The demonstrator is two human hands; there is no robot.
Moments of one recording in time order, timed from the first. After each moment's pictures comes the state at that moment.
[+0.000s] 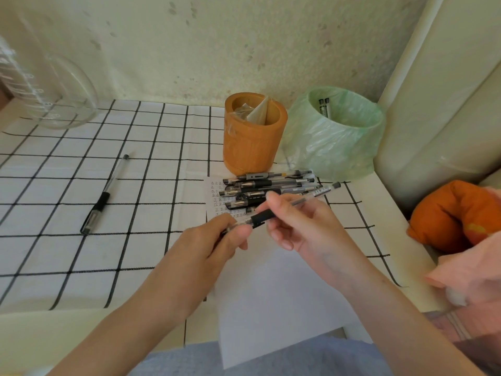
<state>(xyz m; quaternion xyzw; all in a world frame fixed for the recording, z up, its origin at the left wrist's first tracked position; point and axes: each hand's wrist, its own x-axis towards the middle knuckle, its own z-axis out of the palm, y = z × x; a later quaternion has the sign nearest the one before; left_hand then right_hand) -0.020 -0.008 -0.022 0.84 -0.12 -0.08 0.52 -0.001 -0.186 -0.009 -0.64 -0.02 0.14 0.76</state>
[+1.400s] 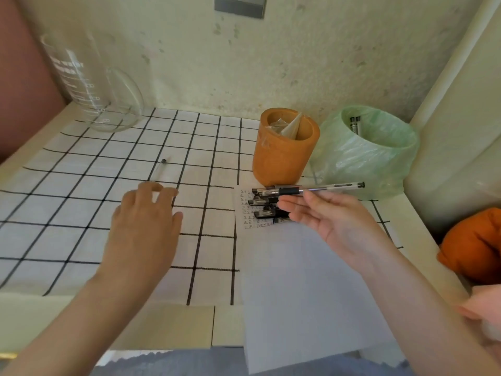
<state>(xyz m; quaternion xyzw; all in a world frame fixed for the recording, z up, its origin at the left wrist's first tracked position) 0.008 0.065 -0.036 0.98 0.03 0.12 0.12 0.029 -0.182 0.001 -0.59 0.08 0.11 0.79</state>
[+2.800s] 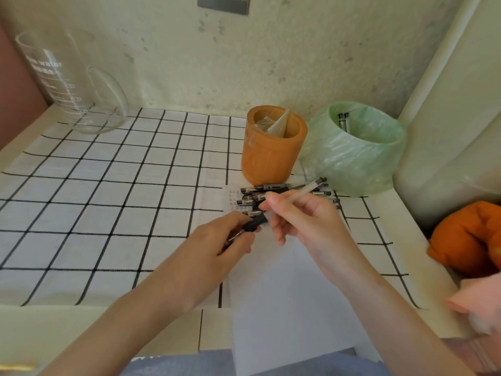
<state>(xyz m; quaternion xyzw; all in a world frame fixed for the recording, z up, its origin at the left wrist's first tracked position) -0.010 0.003 -0.014 0.86 -0.15 -0.08 0.49 0.018 -0.168 -0.008 -0.69 -0.01 0.08 0.72</state>
